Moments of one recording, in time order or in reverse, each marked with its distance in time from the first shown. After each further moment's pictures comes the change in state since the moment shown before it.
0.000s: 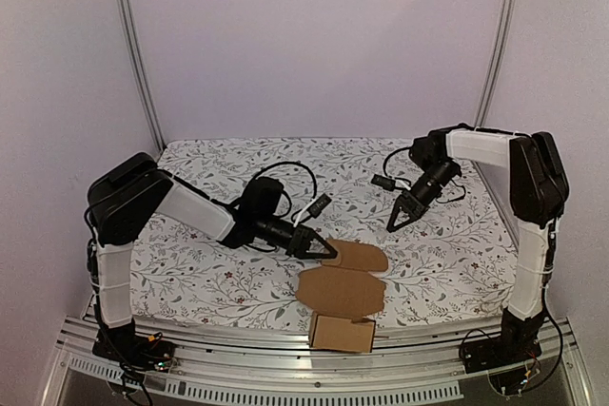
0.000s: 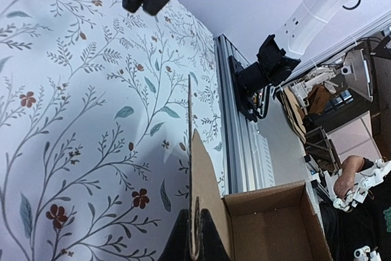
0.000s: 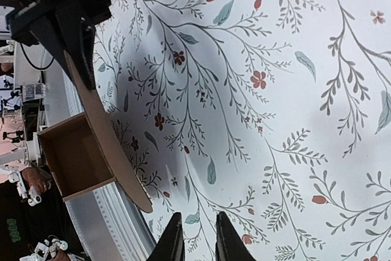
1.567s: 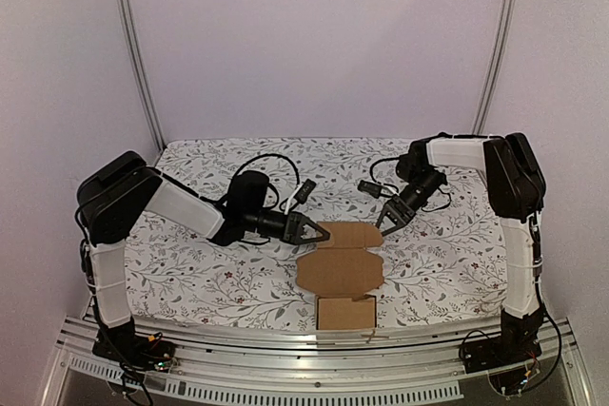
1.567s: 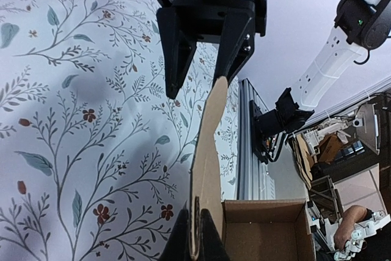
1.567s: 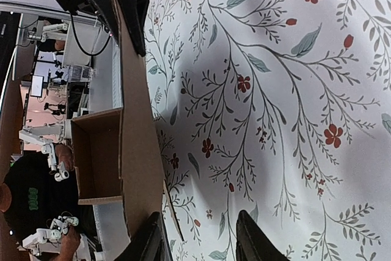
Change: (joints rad) left arm 0.051 -0.056 -0.068 0.140 -0.150 -0.196; right arm 0.052 0.169 0.072 -0.104 -0.199 -0.182
